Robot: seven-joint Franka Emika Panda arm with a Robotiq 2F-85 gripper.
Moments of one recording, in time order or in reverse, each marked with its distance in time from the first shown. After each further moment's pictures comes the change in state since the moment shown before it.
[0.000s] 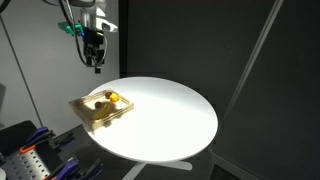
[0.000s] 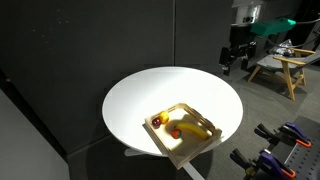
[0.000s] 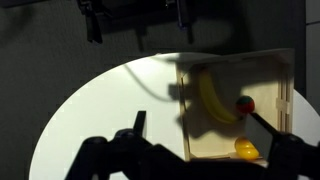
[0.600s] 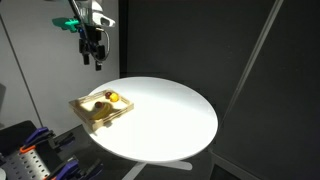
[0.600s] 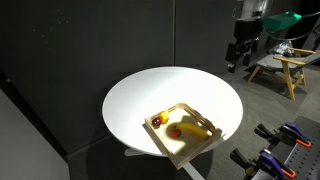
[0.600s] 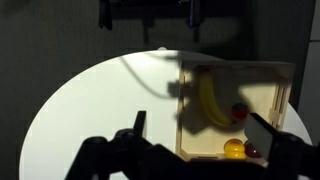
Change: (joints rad) arm 0.000 -0.062 0.002 -0.025 -0.030 -0.004 -0.128
